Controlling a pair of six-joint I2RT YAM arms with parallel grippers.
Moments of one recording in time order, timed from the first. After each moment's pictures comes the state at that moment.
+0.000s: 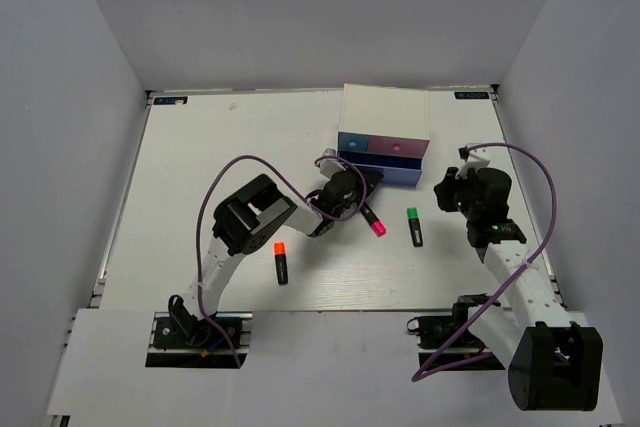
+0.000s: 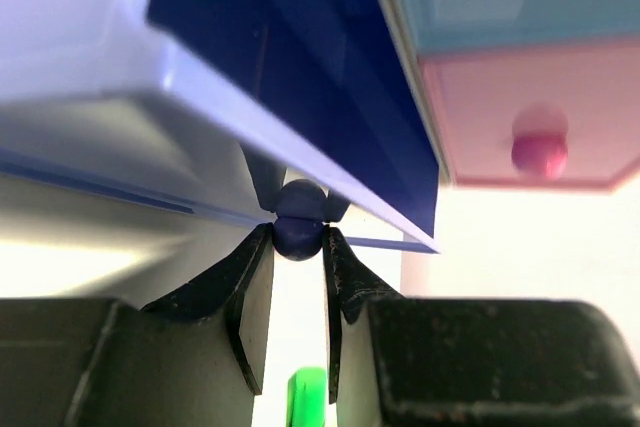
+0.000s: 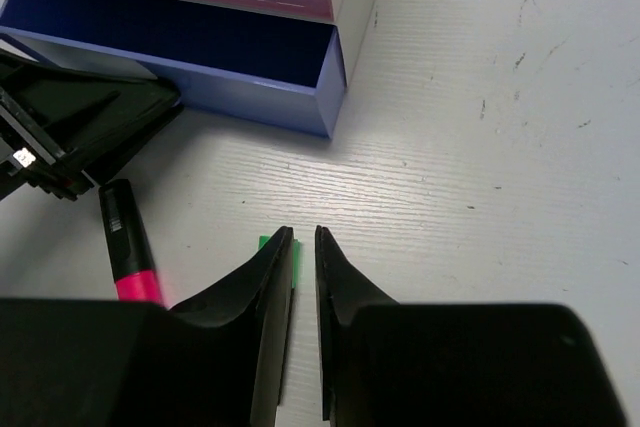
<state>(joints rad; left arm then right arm) -0.86 2.28 1.18 0.86 -0.28 -1.33 0.04 0.93 0.51 -0.04 -0.20 0.06</state>
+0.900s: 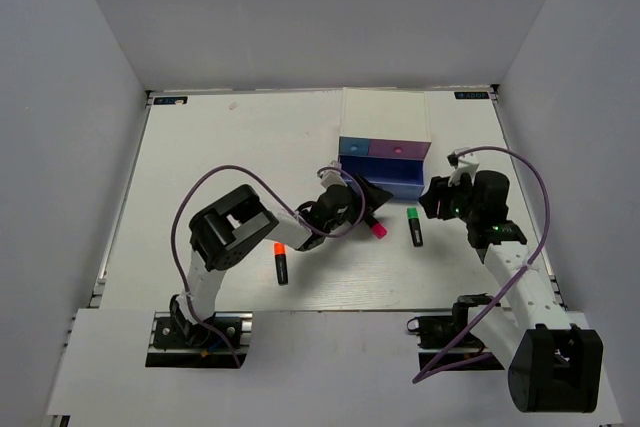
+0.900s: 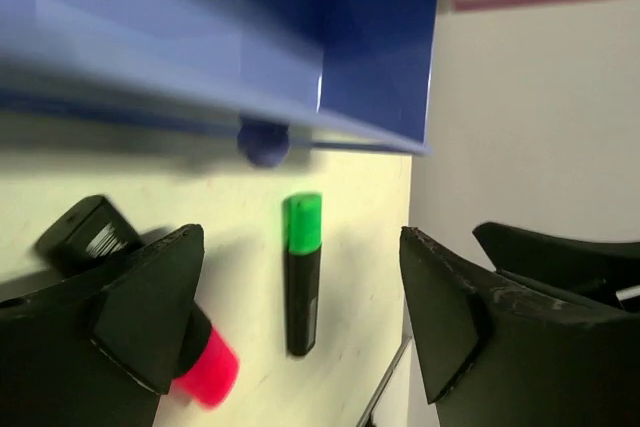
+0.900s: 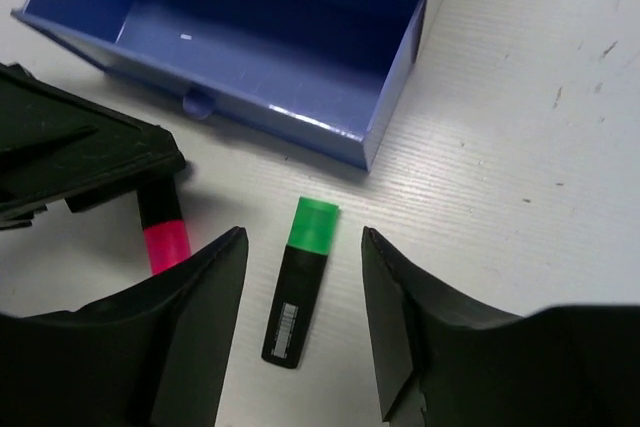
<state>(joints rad) -0.93 2.06 0.97 0.77 -0.14 -1.30 0.04 0.92 0.51 -0.11 -0.34 -0.01</state>
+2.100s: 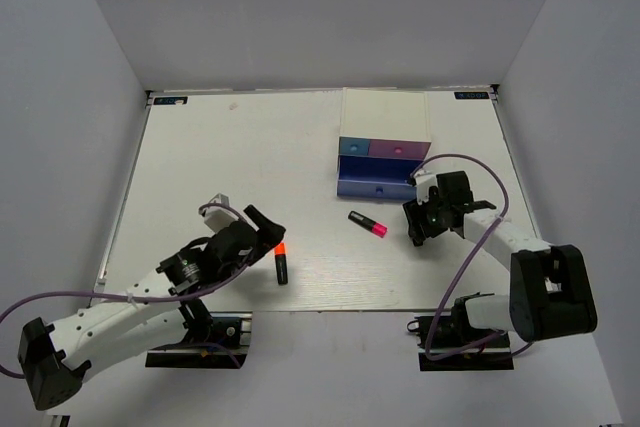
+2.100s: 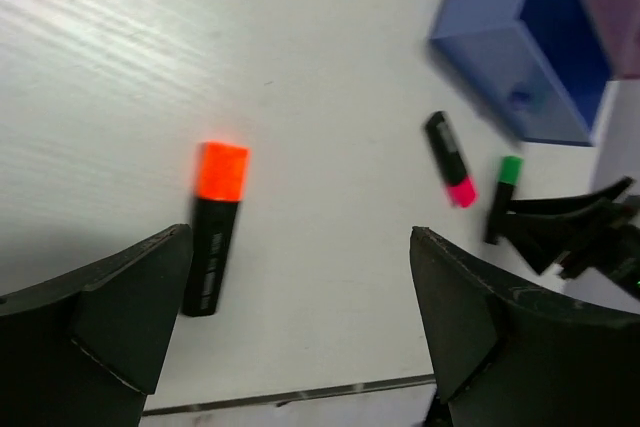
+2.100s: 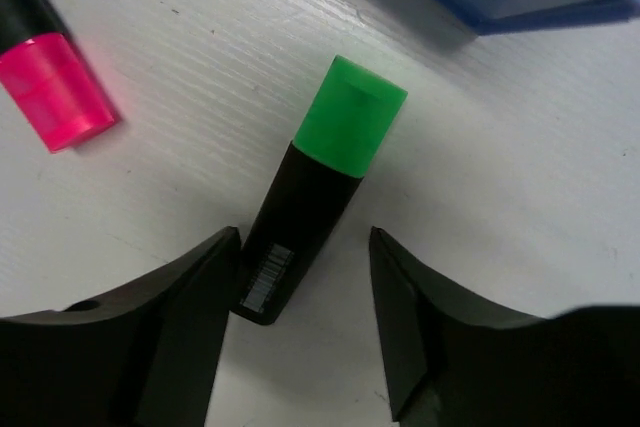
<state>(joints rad) -0.92 0.71 0.51 -0.50 -0.49 -1.29 0.19 1.29 0.58 -0.32 -0.25 -0.30</state>
